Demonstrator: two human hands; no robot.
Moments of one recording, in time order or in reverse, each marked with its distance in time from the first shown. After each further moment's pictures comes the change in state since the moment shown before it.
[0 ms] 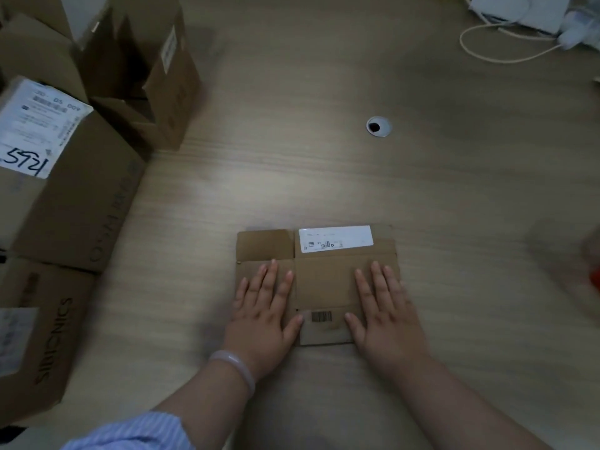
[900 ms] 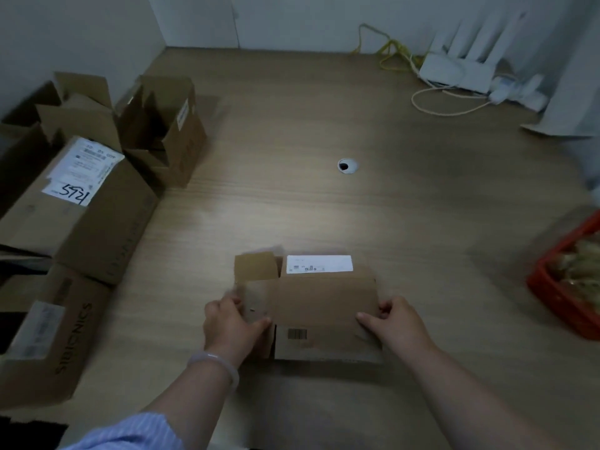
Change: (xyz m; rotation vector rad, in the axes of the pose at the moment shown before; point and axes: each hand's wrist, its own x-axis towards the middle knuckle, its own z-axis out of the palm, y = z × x) left_hand -0.011 0.019 -0.057 -0.499 -0.046 -0.742; right_hand -0.013 0.048 -0.062 0.719 -0.202 0.604
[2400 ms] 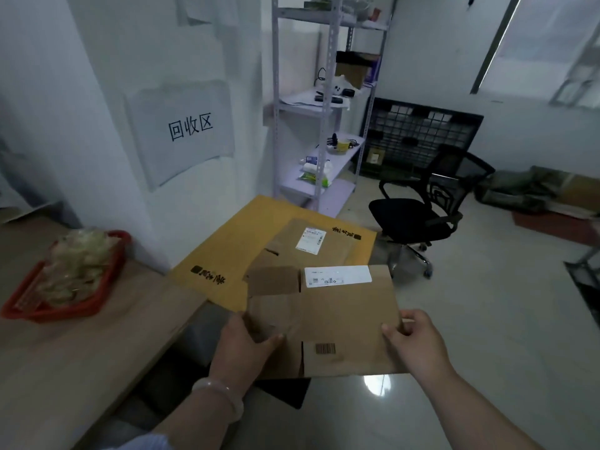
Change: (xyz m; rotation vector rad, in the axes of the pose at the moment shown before) left_hand -0.633 0.187 0.275 0.056 -0.857 1.081; right_hand -0.515 0.552 -0.272 0.671 1.125 0.622
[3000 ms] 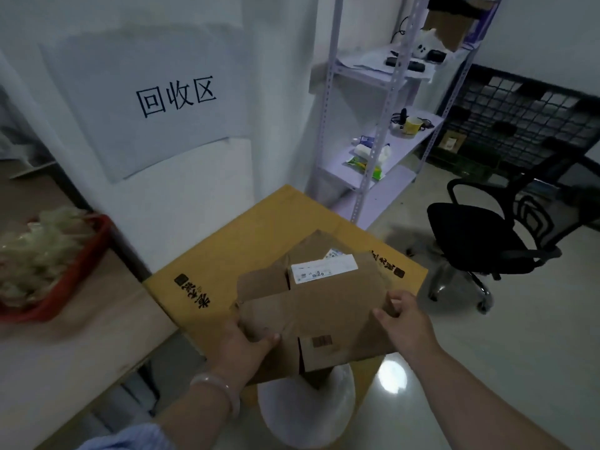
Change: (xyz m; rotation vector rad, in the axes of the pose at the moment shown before) left_hand 0.195 0.031 0.080 -0.166 0.112 -0.424; right_hand 0.271 -0.072 0.088 -0.201 -0.301 -0.123
